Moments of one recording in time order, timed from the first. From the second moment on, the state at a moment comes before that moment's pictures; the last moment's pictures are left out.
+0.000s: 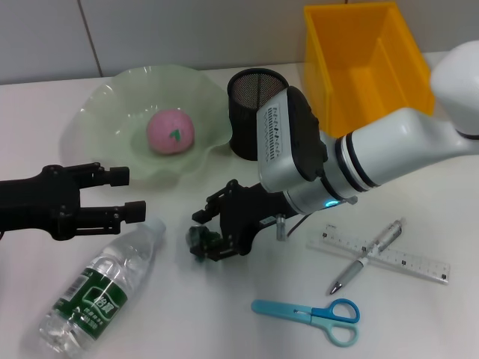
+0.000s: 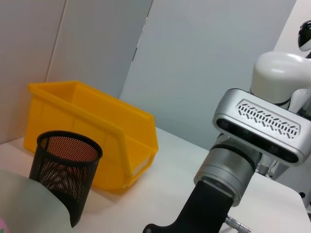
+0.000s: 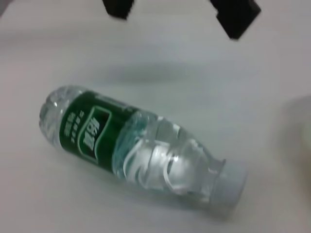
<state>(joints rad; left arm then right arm) -0.45 -1.90 1.08 0.72 1.63 1.65 -1.59 0.87 2.09 -1.53 -0.46 -1.77 -1.04 1.38</state>
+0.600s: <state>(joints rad) -0.45 -1.89 1.08 0.72 1.64 1.65 -1.58 0.87 2.09 -1.53 -0.45 -1.75 -1.04 1.37</state>
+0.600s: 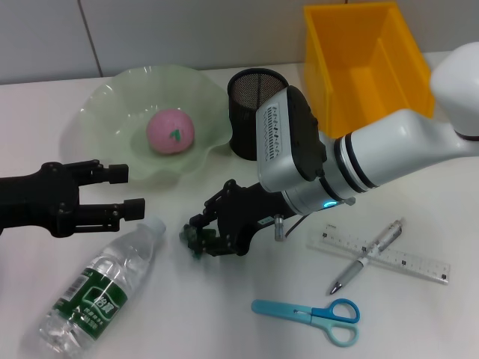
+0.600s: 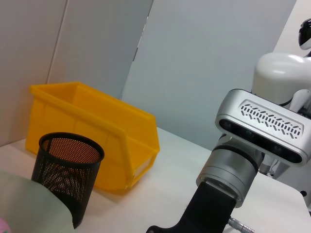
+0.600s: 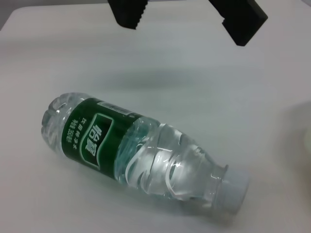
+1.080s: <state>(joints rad) -0.46 -1.89 1.08 0.72 1.64 1.65 -1.58 0.86 2.09 -1.54 -0.45 -1.75 -1.04 1.37</state>
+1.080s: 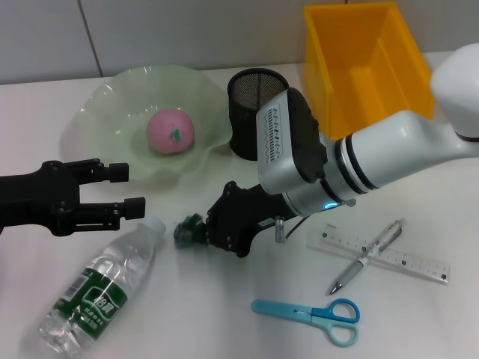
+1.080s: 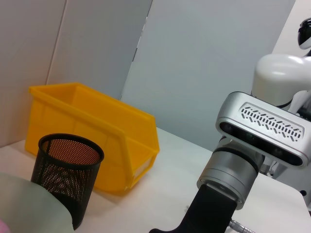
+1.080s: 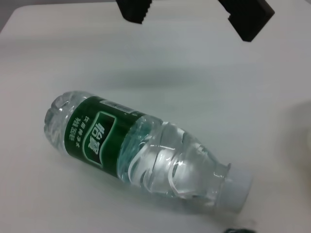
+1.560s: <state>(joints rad) -0.46 -1.89 1.08 0.72 1.64 1.65 -1.58 0.85 2.09 -1.52 -0.46 -1.74 -1.06 1.37</state>
